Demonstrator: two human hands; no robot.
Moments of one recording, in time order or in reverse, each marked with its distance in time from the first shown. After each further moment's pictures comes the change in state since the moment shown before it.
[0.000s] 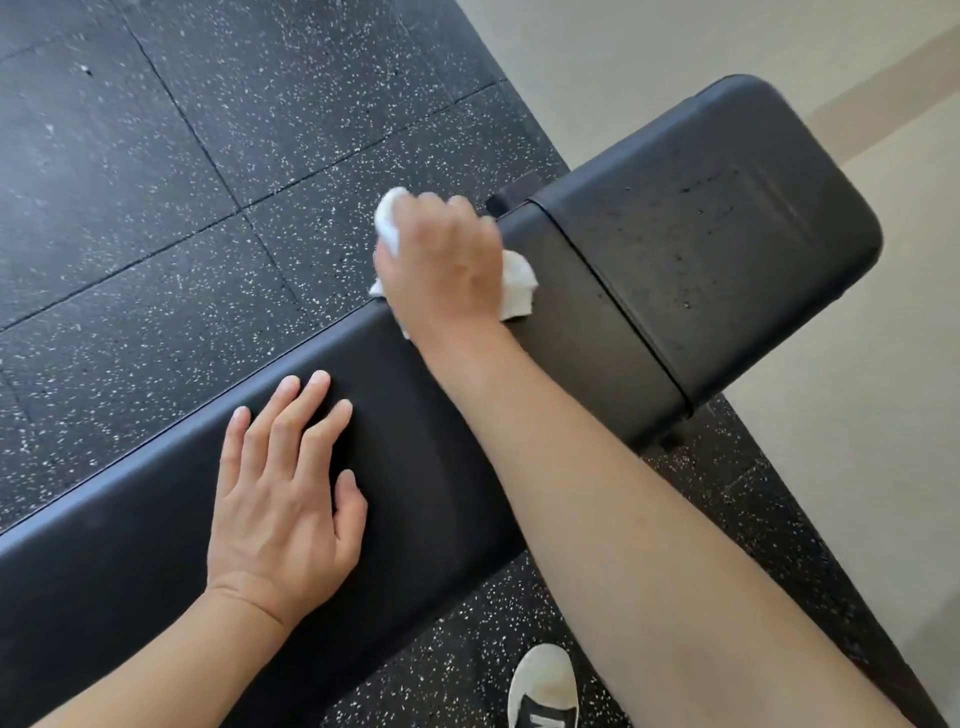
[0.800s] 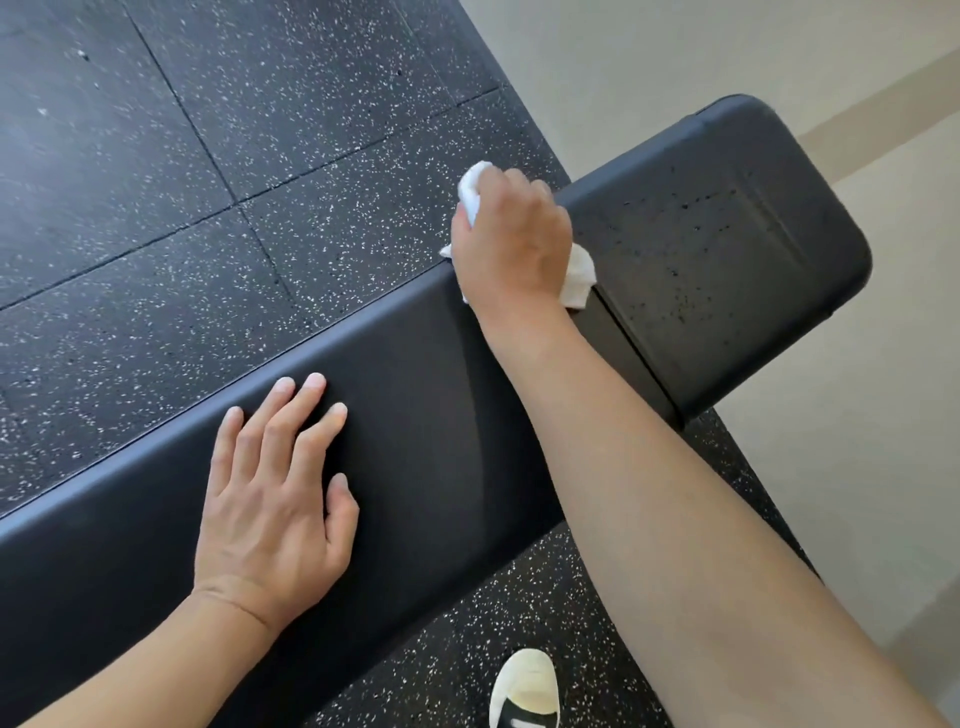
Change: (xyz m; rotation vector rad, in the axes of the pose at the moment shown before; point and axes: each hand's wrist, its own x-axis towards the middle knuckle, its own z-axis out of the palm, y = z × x) left_hand 0.001 -0.002 0.003 -0.003 -0.005 0.006; right_hand 0.024 0.054 -0.002 0.027 0.070 0.139
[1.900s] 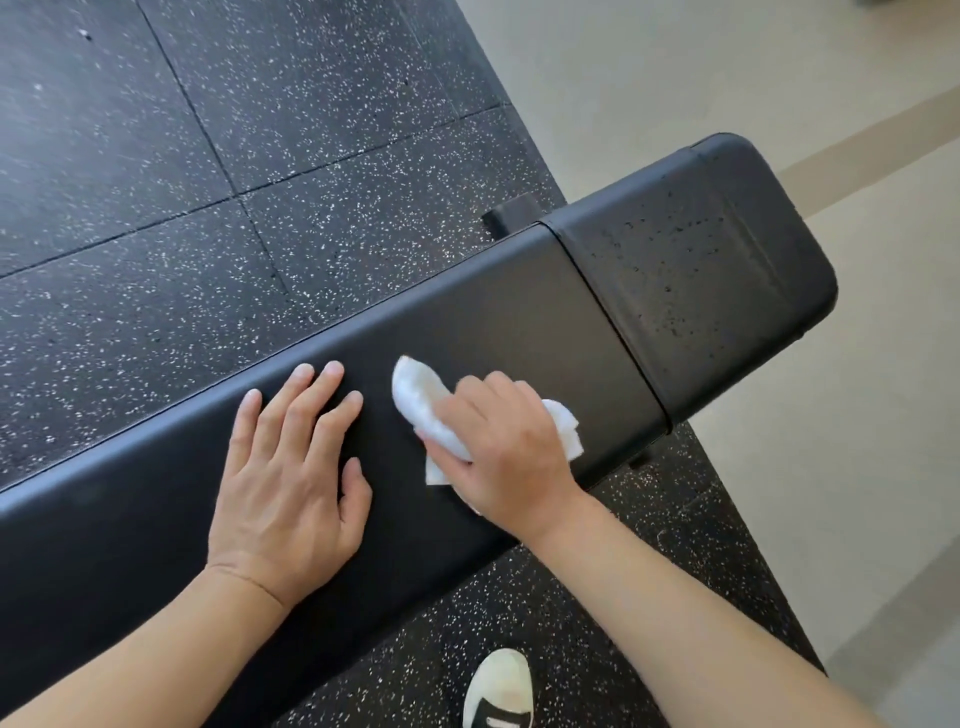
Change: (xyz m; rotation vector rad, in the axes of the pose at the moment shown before) left_hand 0.000 0.000 -0.001 -0.045 0.016 0.015; right_hand -0.162 0.026 -0.028 0.257 -0.007 -0.553
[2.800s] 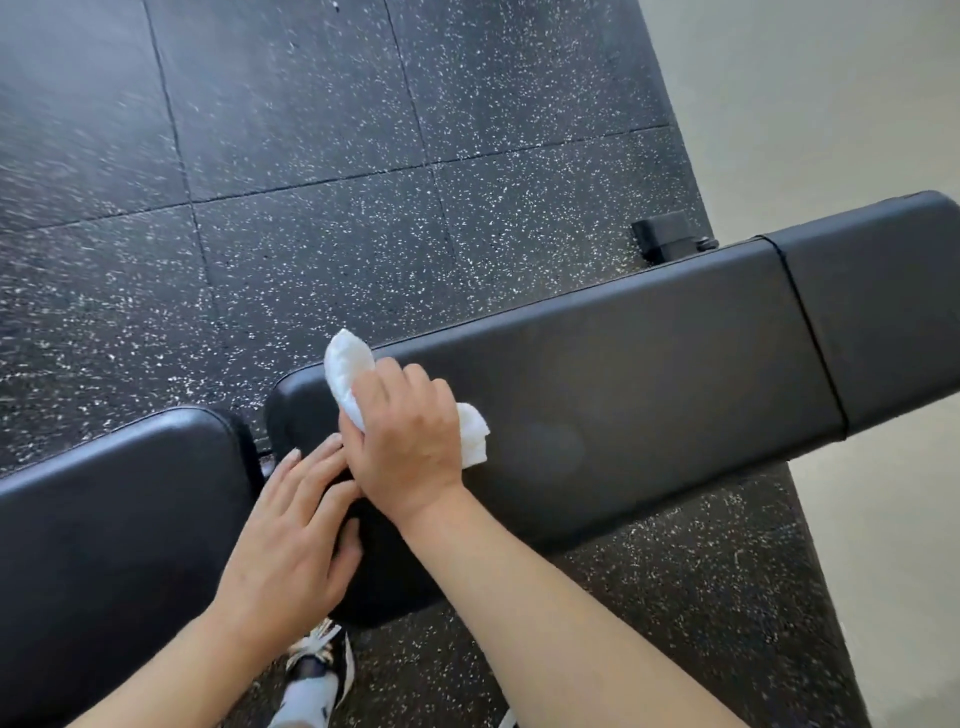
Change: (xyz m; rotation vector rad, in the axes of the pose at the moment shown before) left_hand -0.204 -0.153 -0.076 -0.201 -0.053 -0.056; right_hand 0.050 -0.297 0.100 0.014 -0.155 0.081
